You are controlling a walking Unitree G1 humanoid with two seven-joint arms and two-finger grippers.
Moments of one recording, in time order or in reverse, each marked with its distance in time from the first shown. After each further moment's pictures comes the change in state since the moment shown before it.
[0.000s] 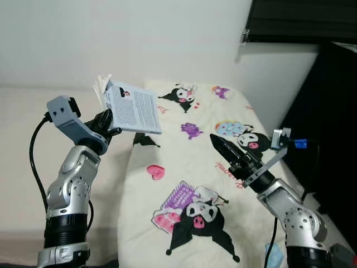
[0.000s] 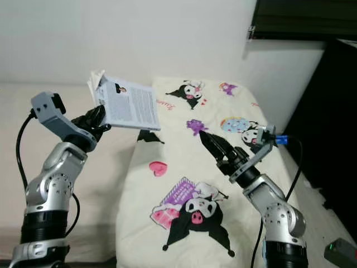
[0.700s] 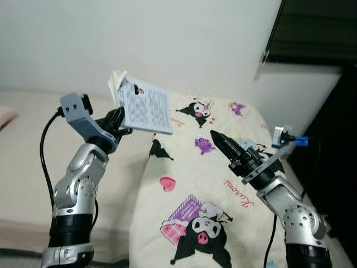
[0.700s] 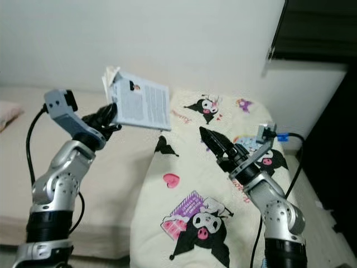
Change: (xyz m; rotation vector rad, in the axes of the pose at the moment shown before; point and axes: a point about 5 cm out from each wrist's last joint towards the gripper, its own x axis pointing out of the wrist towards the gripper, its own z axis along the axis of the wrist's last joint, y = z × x) left arm 0.001 -0.019 -0.001 0.023 0.005 -0.095; right arm 0.003 0.001 0.004 -0.005 -0.023 0.005
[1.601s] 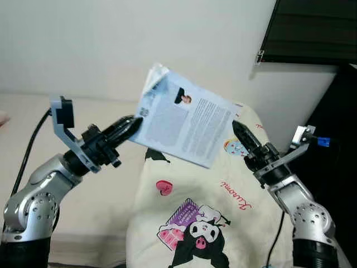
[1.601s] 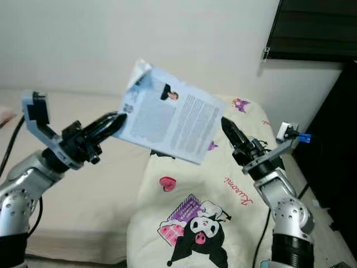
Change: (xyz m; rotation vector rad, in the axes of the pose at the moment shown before) left arm -0.058 -0.026 0.028 -0.010 0.082 -0.825; right arm -0.015 -0.013 0.007 0.096 -0.027 -0.035
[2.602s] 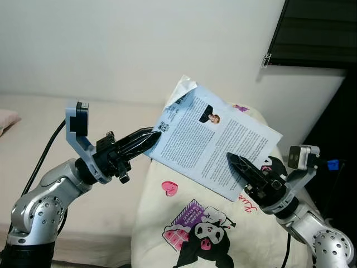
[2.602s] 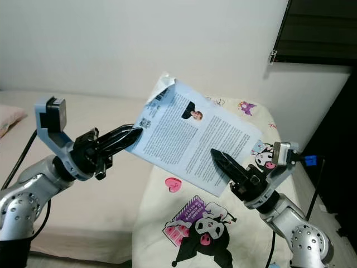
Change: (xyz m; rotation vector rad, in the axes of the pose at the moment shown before) left arm 0.004 -0.012 -0.005 -0.073 0.012 -0.139; right arm -0.037 0.030 -0.010 0.104 0.101 0.363
